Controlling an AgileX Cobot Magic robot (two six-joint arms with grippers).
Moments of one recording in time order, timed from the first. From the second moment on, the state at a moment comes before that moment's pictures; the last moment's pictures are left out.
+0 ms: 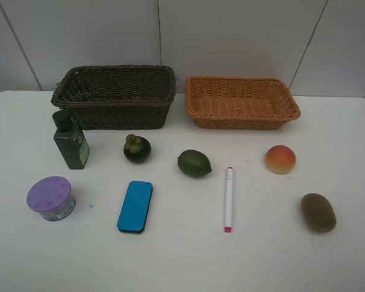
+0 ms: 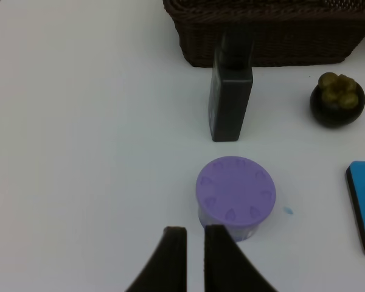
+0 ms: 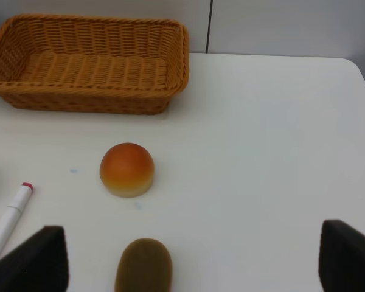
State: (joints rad) left arm 0.00 0.00 -0.50 -0.02 1.06 0.00; right arm -0.08 0.00 -0.52 0.00 1.06 -0.08
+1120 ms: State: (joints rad) left arm 0.00 0.00 -0.50 -0.02 1.06 0.01; right arm -0.08 0.00 -0.52 0.00 1.06 -0.08
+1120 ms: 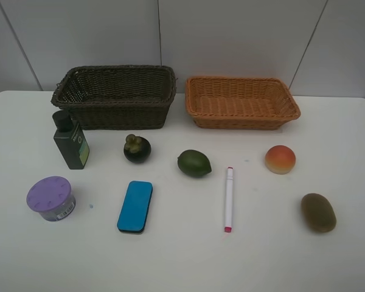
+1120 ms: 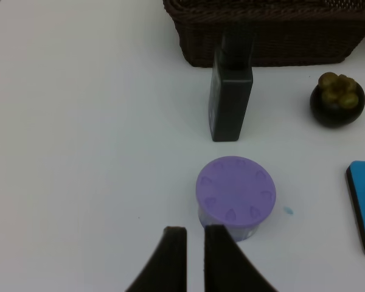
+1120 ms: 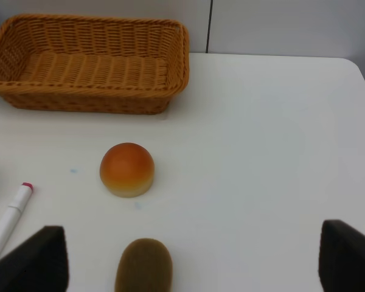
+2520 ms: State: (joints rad) left arm 0.00 0.00 -0.50 -0.02 1.06 0.00; right arm -0.08 0.00 -0.52 0.00 1.06 -0.08
